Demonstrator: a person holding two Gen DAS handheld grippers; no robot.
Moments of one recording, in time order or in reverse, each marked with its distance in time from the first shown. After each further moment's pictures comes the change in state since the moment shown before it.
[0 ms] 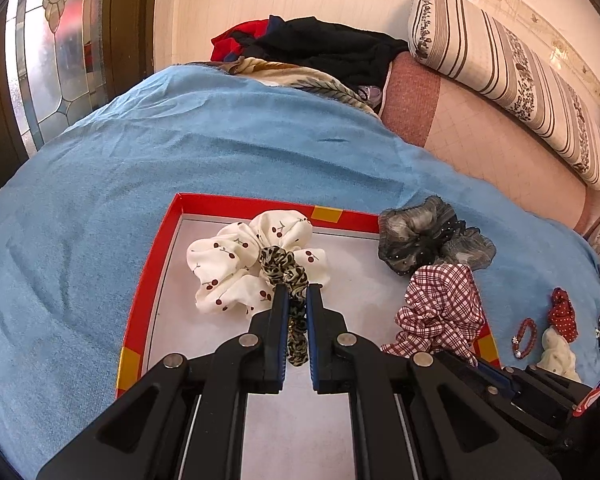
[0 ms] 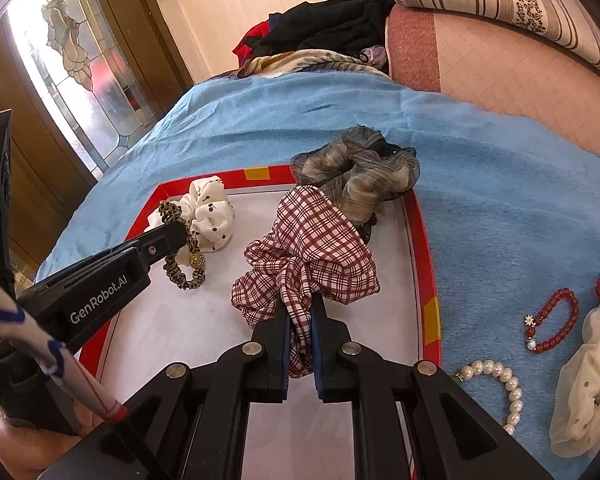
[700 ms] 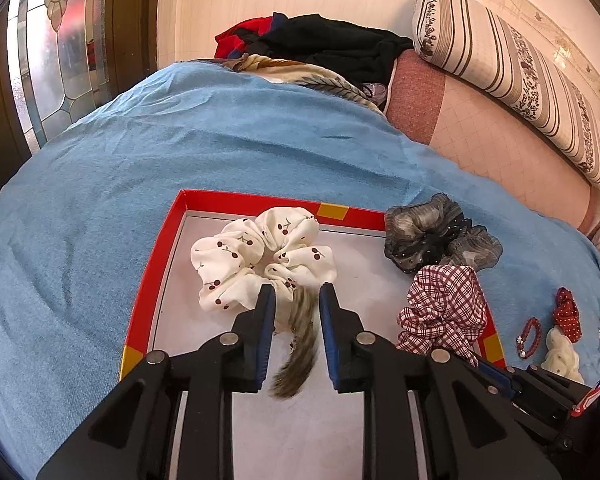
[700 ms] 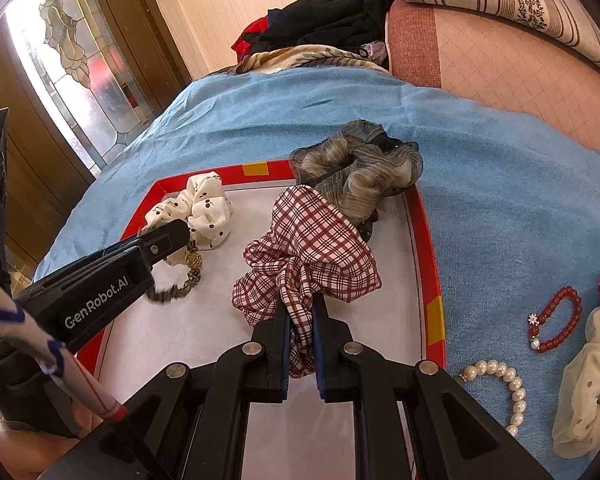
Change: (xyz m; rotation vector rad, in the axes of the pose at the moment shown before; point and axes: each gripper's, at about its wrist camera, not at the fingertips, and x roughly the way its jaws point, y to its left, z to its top) left arm 0.004 0.002 0.000 -0.002 0.010 0.014; right arm 0.003 0.000 0.000 0.002 0.010 -0.004
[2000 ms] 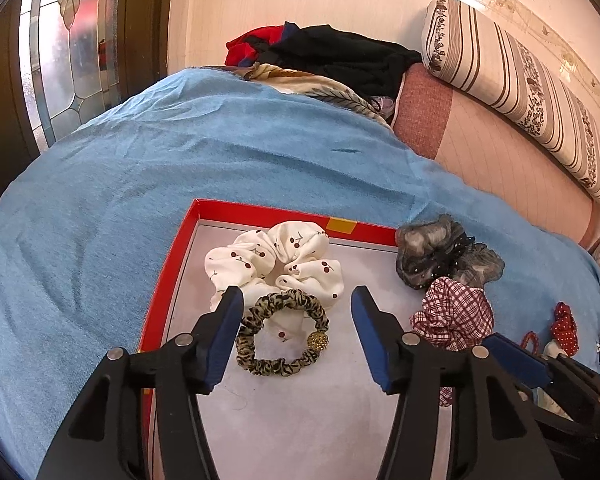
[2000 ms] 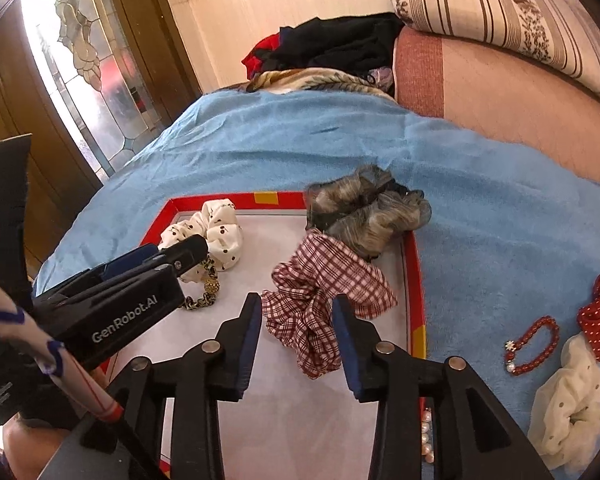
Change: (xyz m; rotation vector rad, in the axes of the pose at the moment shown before) left arm -0.007 0.008 0.004 -0.033 -0.035 0.007; right arm -0.022 0.009 0.012 -0.051 -0.055 -0.016
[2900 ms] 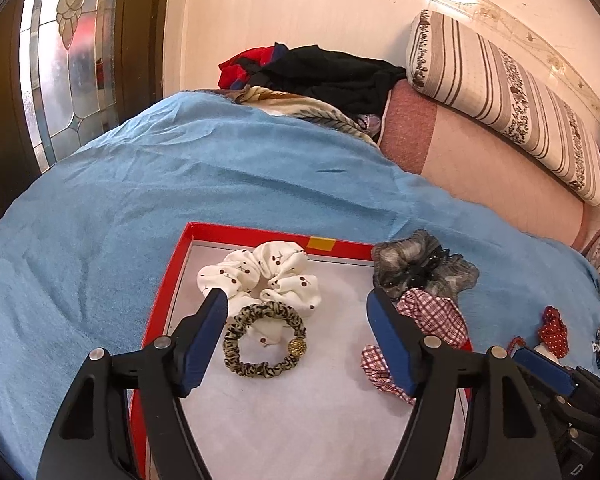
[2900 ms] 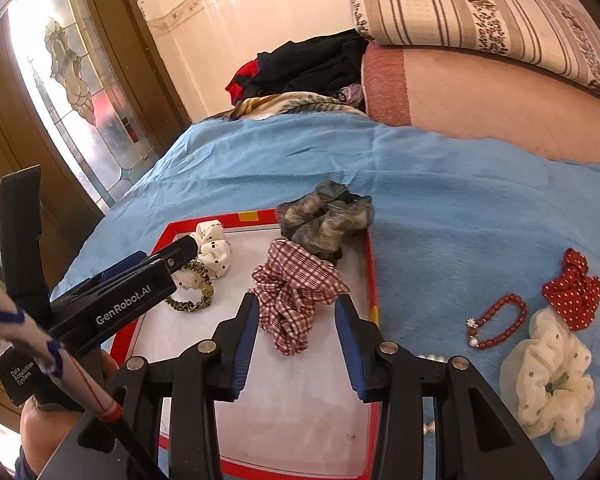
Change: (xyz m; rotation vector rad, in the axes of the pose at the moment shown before) left arm -0.021 -0.015 0.002 0.027 -0.067 -0.011; right arm -0.042 -0.025 -0.010 0.094 -0.064 0.001
